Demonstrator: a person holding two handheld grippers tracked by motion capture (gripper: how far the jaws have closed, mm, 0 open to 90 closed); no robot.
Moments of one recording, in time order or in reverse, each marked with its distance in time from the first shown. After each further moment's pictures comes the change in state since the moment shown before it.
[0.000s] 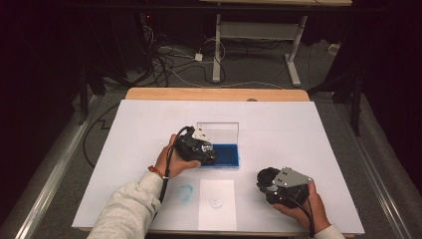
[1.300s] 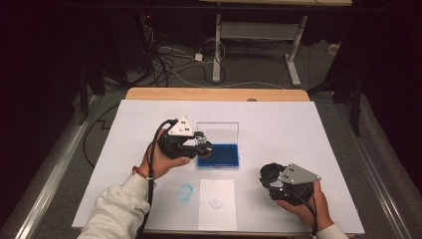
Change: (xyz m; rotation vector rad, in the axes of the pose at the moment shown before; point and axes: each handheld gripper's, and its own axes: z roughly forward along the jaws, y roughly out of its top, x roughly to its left) left arm -0.005 0.003 -0.074 -0.208 -0.029 0.028; right arm -0.010 0.003 -0.009 -0.063 -0.020 0.029
